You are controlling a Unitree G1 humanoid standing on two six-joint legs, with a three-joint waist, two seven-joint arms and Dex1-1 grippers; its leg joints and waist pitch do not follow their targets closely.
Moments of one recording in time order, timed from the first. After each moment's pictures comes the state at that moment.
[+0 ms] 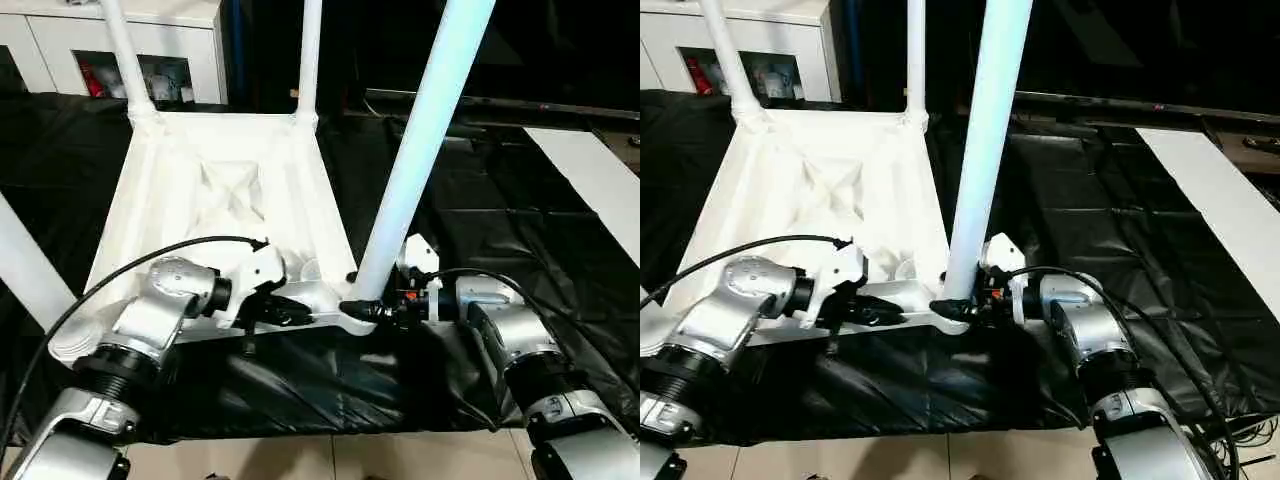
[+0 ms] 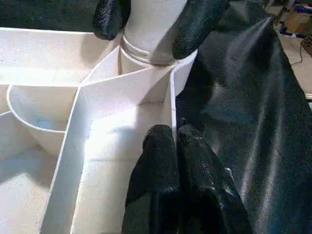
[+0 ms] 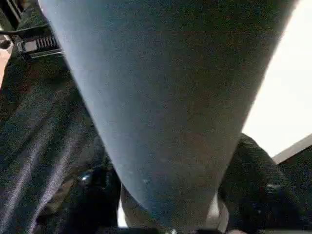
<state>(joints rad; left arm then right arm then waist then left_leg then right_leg) -0.52 0.43 -0.25 0.44 -0.01 0.17 -1.31 -0.56 -0.27 0.14 0.72 0.12 -0.03 1.24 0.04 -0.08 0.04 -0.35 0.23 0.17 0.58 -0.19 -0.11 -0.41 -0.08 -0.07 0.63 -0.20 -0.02</state>
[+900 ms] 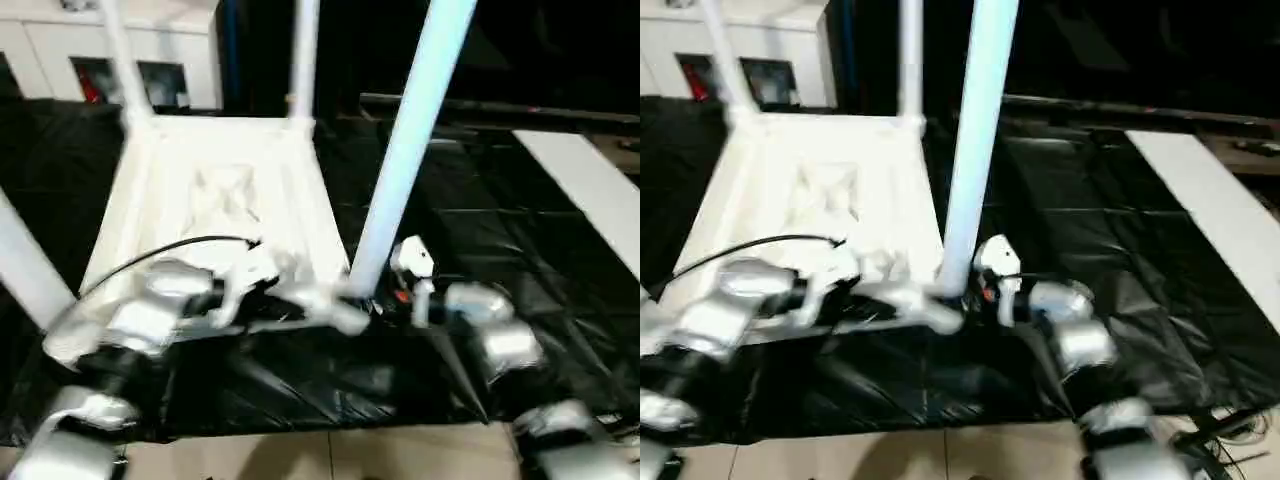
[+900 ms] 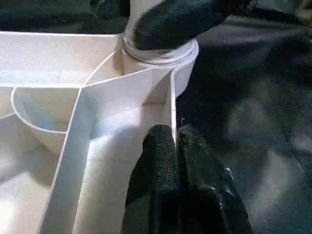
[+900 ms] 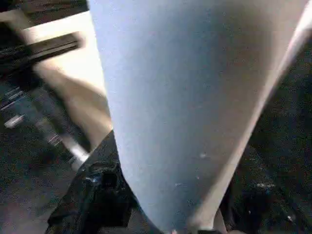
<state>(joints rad) -0.54 0.34 -0.24 0.50 0.03 0.20 -1.13 -0.49 -0.11 0.03 0.73 0.12 -0.06 0.81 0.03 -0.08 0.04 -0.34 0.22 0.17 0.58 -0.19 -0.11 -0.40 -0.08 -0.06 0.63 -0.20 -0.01</state>
